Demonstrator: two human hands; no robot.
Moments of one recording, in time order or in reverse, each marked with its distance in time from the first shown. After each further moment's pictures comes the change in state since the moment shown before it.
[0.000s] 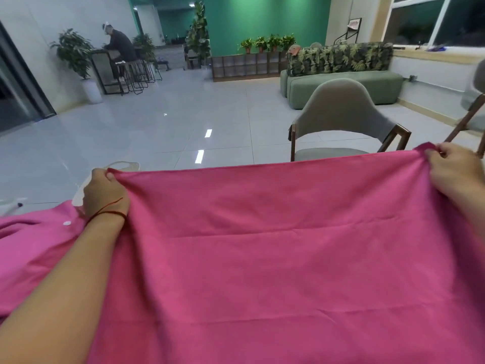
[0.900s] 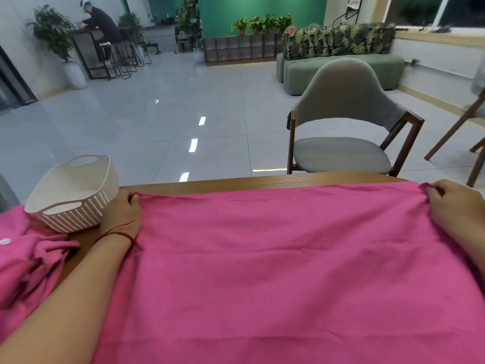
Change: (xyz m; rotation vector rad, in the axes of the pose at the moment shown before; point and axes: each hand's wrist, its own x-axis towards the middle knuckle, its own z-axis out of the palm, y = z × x) left_hand 0.002 -0.040 0.132 0.038 -0.264 0.211; right_hand -0.005 0.094 0.091 -0.327 -0.041 -0.049
